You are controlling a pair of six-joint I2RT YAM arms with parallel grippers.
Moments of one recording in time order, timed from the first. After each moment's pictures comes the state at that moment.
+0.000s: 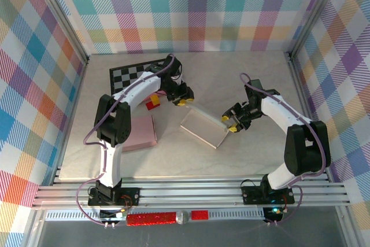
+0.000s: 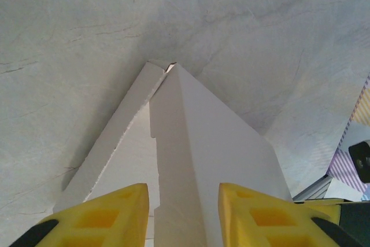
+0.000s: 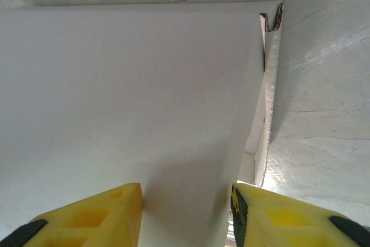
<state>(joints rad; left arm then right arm) -0.49 2.09 1.79 -0.89 0.51 -0.67 0.20 1.56 1.05 -0.87 -0.59 0.96</state>
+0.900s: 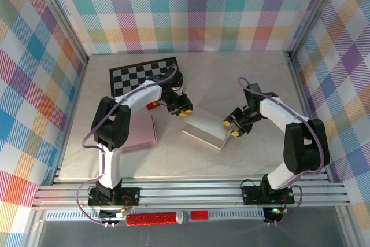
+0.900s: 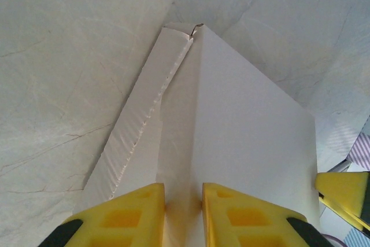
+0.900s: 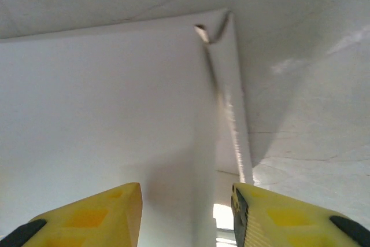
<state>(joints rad) -0.52 2.02 1.57 -0.79 0.52 -0.68 0.20 1.57 0.98 -0.87 -0.52 0.90</state>
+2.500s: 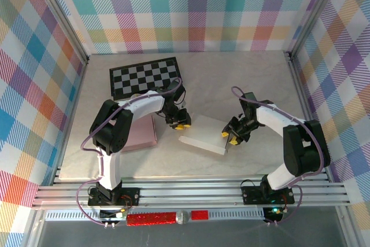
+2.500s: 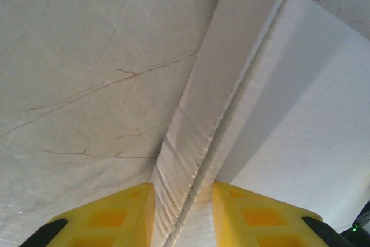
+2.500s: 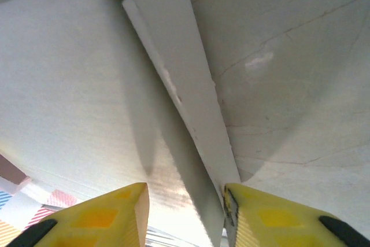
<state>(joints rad) -0.59 1.97 1.38 -0.76 0.42 -0.65 0.26 1.56 0.88 -0.82 -0.51 0.83</state>
